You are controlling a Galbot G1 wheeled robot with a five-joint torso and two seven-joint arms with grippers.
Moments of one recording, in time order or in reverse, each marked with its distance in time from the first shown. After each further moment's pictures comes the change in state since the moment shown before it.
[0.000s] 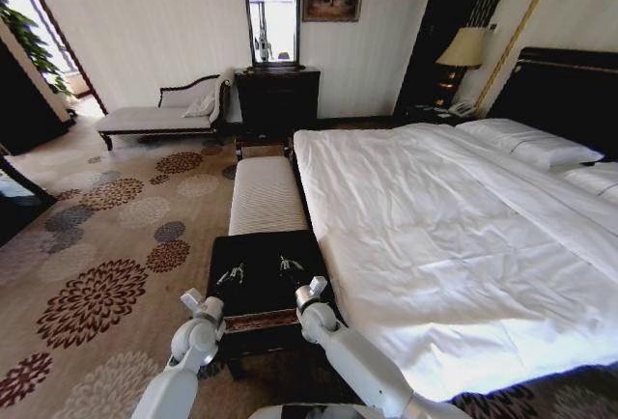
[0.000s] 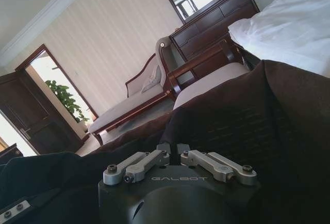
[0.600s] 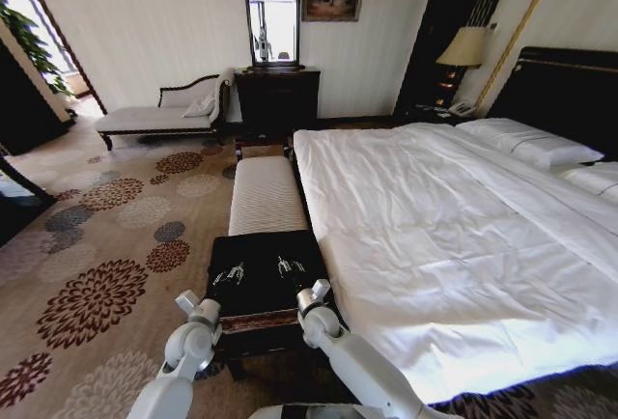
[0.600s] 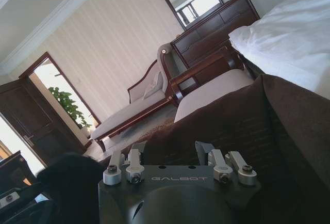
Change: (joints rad) left arm 0.044 0.019 -0.035 -0.070 0.038 0.005 -0.018; right arm -0.043 -0.026 0.022 0.082 -0.009 -0.006 0.012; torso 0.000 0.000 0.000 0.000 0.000
